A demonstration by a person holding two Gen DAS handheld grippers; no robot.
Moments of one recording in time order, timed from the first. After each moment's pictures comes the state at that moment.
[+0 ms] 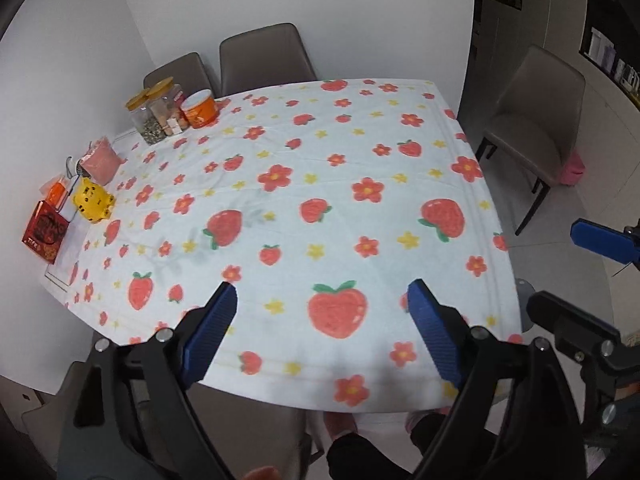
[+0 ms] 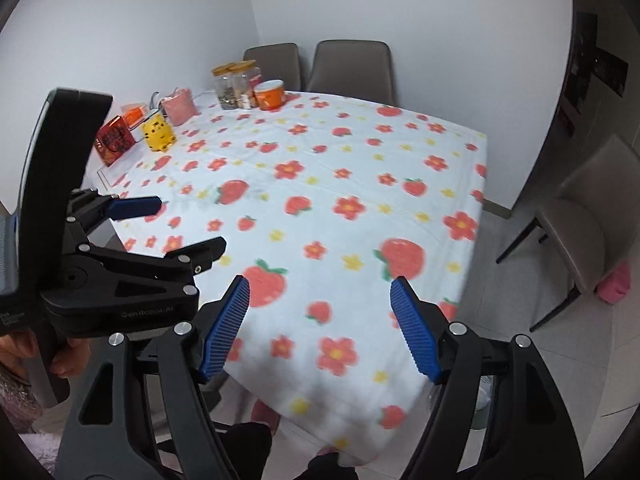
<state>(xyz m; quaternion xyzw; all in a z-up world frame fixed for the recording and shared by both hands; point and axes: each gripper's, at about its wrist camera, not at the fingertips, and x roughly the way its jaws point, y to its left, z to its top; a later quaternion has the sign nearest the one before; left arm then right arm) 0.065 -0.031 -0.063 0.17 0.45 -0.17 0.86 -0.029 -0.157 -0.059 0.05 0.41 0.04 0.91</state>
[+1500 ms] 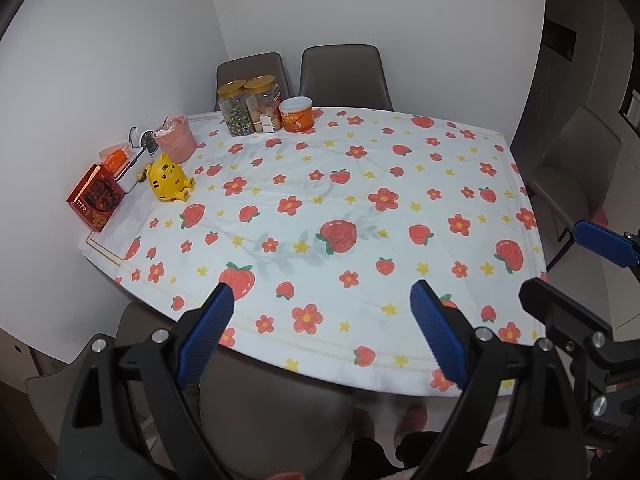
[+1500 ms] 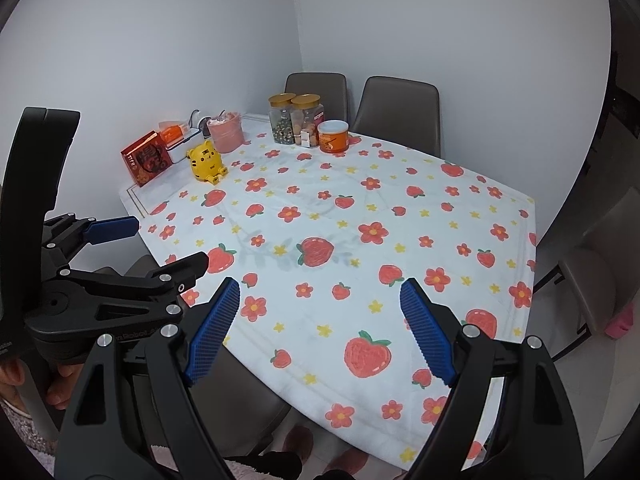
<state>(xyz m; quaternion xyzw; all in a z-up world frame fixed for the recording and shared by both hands) 0.090 0.122 0.012 0.11 0.44 -0.10 0.89 0.014 -0.015 0.023 0.03 0.38 0.07 0.92</state>
